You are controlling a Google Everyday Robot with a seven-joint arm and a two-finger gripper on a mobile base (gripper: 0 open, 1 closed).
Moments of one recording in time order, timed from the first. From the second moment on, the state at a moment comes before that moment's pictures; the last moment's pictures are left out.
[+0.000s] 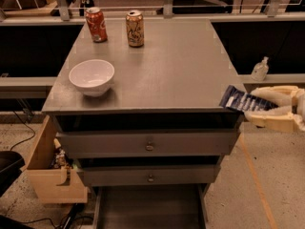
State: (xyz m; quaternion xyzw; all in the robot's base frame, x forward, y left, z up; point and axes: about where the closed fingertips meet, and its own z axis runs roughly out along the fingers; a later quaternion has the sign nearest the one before) arm 0.456 -0.238 0.901 -0.49 0.69 0.19 0.50
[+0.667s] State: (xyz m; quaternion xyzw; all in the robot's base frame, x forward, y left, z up) arm 0.419 -0.244 0.795 -0.53 0.71 0.21 0.42
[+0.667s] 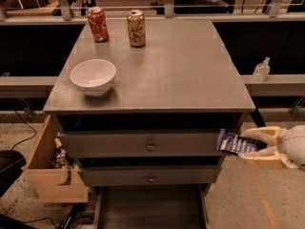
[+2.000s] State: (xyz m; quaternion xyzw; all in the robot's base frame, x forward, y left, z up) arm 0.412 -0.216 0.625 -0.50 0.73 0.27 0.39
